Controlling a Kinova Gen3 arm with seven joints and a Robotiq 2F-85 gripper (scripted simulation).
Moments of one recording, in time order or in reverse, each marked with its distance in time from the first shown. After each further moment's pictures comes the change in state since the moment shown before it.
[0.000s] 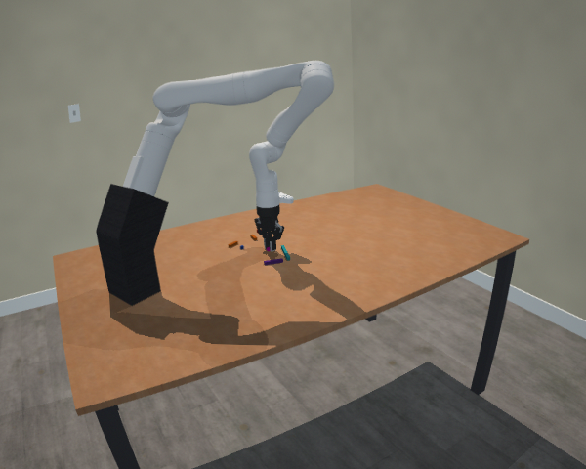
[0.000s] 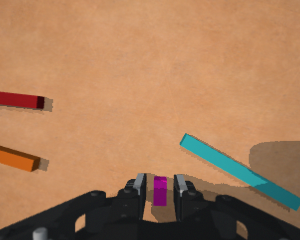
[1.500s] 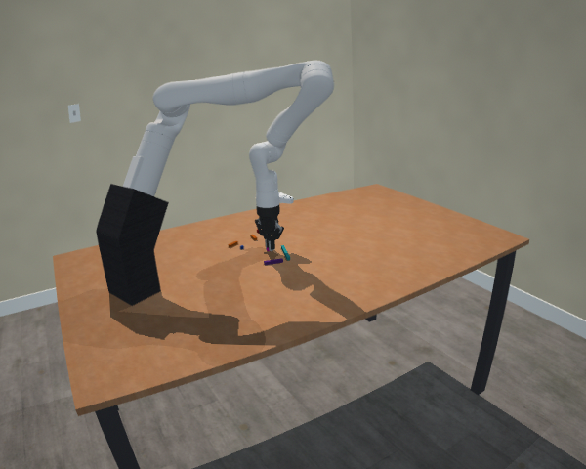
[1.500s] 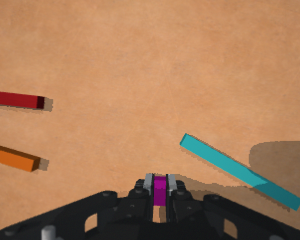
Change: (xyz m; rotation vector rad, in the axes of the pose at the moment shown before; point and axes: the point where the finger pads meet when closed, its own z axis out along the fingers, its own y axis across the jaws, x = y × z) arm 0.000 0.000 0.000 0.000 0.000 0.000
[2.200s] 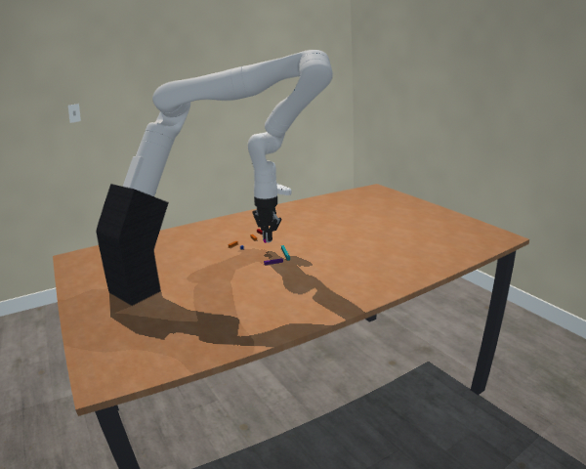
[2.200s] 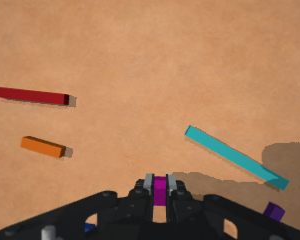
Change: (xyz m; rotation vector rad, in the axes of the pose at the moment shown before) arm -0.004 -0.007 -0.030 0.014 -0.010 0.003
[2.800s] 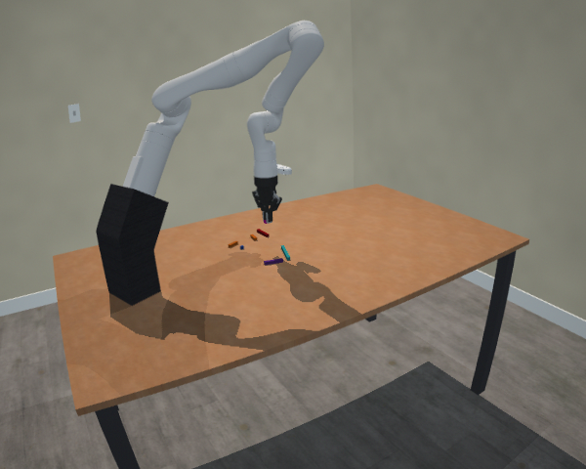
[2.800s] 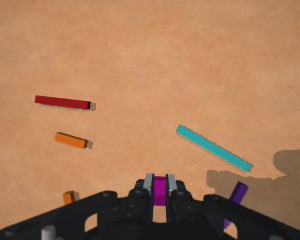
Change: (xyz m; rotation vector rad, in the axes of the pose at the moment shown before) arm 0.002 0.002 -0.068 -0.006 0.006 -0.005
